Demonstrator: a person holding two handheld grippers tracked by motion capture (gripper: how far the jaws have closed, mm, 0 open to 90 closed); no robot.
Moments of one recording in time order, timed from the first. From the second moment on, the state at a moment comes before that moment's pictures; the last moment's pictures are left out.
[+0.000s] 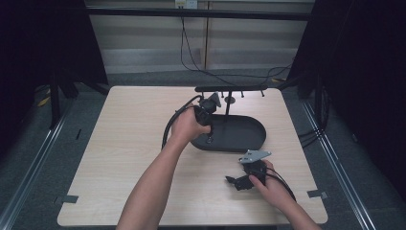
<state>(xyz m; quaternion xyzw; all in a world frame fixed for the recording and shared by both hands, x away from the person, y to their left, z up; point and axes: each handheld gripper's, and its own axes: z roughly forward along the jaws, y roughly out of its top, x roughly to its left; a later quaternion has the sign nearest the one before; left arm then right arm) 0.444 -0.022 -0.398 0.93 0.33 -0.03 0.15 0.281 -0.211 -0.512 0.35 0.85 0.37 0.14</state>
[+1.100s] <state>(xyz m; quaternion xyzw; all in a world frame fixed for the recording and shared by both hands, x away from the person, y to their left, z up) 0.449 -0.032 -0.421 0.93 0.33 -0.02 0.15 0.281 -0.211 -0.512 0.35 0.85 0.37 0.14</state>
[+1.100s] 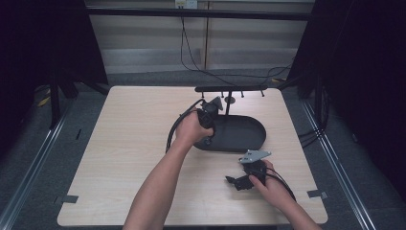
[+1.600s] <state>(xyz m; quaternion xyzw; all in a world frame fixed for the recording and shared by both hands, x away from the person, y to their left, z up) 0.452 -0.033 -0.426 0.93 0.33 -0.01 0.17 0.281 -0.211 -0.512 0.35 0.85 0.37 0.14</state>
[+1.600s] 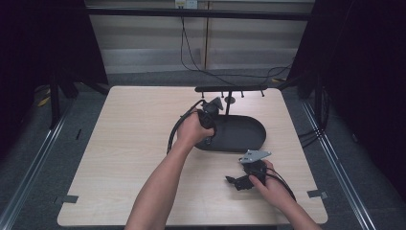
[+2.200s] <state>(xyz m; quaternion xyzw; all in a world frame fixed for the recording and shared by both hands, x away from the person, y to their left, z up) 0.450 -0.038 -0.435 0.93 0.32 0.00 0.18 0.281 -0.211 -0.512 0.35 0.85 0.37 0.14</state>
